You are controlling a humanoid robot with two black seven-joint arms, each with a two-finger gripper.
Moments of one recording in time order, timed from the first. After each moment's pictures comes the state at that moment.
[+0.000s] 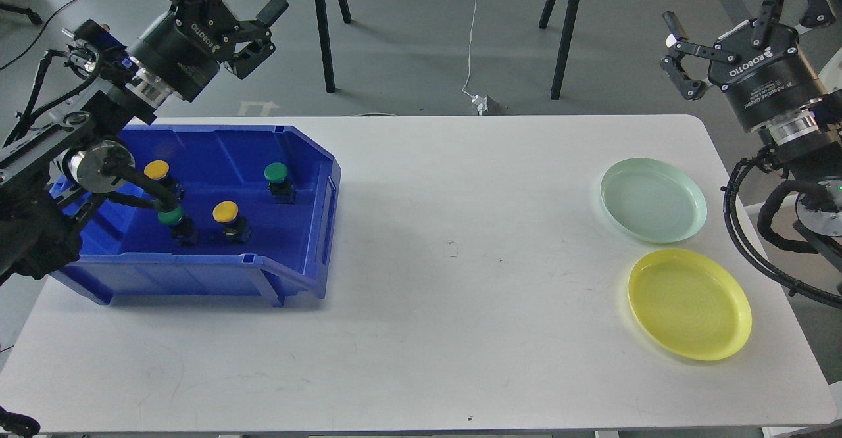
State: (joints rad) left arm -0.86 0.54 -0.66 -0.94 0.34 -0.49 -0.49; right arm 0.69 -0.68 0.71 1.10 0.08 0.49 0.49
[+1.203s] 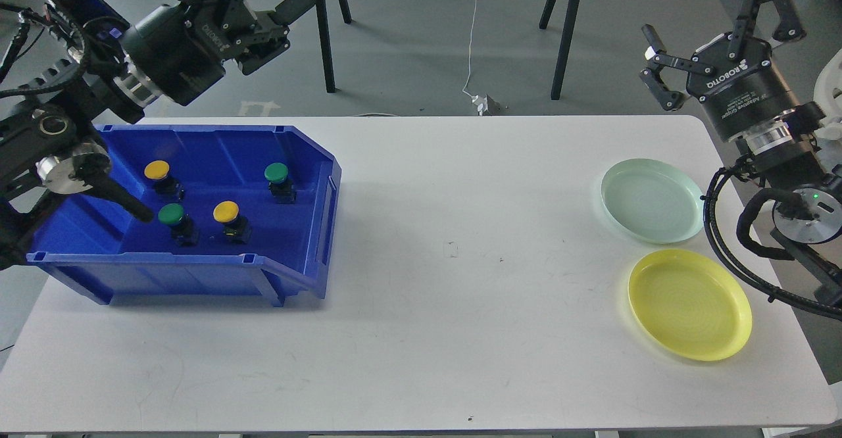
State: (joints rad) left arm -0.89 0.78 -0.60 -1.34 0.66 -0.39 -0.49; right arm 0.67 -0.63 0.70 1.09 0.08 0.49 0.49
